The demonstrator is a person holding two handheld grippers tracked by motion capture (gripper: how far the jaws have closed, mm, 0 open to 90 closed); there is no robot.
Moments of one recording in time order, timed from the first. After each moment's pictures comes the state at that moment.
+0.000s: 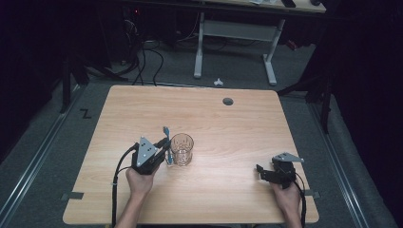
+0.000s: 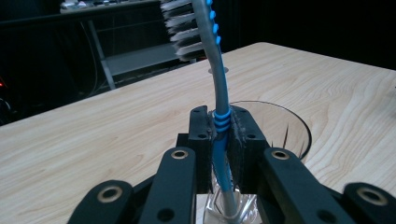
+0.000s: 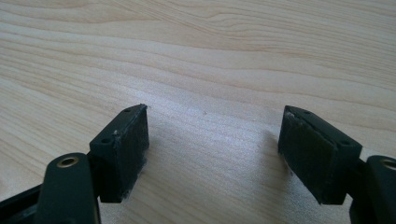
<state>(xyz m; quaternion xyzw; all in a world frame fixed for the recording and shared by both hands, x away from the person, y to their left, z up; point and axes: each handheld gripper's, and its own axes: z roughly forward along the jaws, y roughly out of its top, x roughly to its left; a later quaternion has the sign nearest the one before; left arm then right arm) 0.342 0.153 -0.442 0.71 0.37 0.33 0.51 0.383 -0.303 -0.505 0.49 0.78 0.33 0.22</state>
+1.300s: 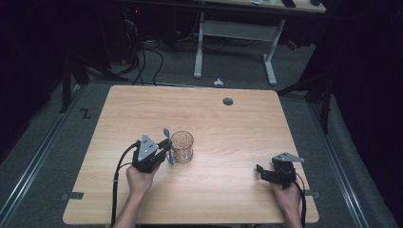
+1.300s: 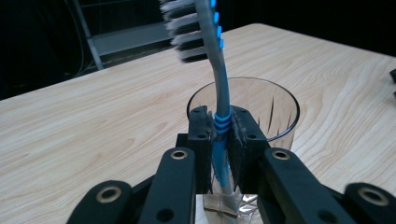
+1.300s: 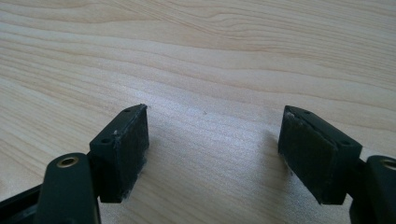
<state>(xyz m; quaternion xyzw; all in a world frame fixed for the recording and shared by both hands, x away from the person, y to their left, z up) 0.352 0.154 -0.443 0.73 0.39 0.28 0.49 0.383 -0.303 -0.505 0.49 0.78 0.33 0.22</state>
